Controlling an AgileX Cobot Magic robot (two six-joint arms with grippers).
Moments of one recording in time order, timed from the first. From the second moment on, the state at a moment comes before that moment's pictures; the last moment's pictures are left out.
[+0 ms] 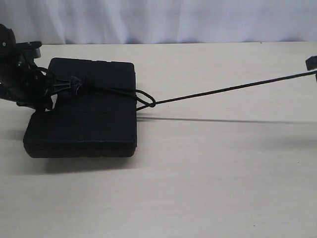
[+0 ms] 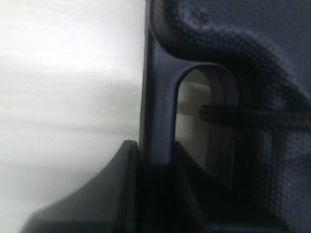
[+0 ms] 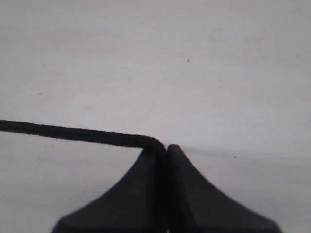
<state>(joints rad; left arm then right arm) 0.00 1.87 -1.11 0.06 0.59 -0.33 -0.30 1.64 -1.19 0.22 0.74 -0.44</state>
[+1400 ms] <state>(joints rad) -0.10 1.97 -1.11 0.10 0.27 -0.28 -0.32 1.79 -1.19 0.07 0.61 -0.40</state>
